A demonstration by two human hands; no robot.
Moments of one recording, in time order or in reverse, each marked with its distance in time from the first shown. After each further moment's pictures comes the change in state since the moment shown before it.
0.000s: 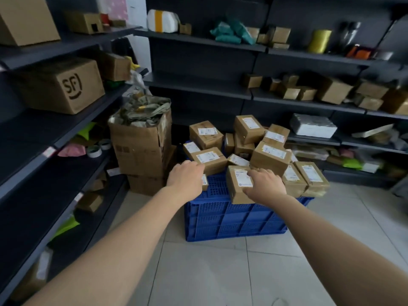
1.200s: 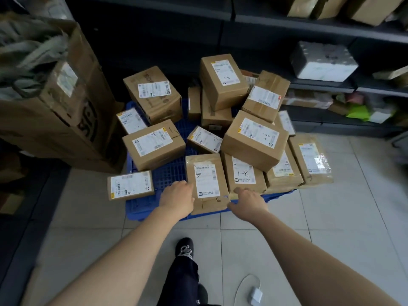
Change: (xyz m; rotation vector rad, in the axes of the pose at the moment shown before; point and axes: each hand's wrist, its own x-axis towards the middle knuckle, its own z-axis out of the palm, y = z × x) left_hand 0.298 0.086 0.260 -0.192 -0.549 -0.078; right_hand 0.278 0.178 0.180 0.222 -0.504 0.202
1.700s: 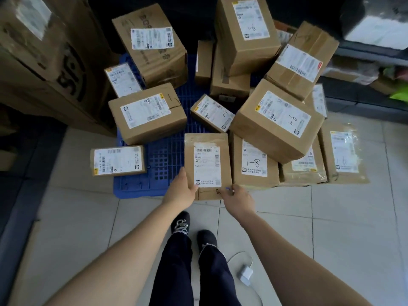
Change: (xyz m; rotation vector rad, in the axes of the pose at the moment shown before) left_hand 0.052 0.011 0.063 -0.679 -0.147 -0.413; right_hand 0.071 0.005 0.065 0.459 -0.113 0.180
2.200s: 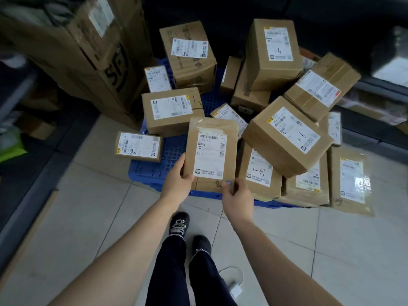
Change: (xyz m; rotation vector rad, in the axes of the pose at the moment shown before) left_hand -0.053 0.004 -0.006 -0.640 0.307 0.024; right_hand -0.040 -0.007 -0.012 0.308 0.140 -0.291
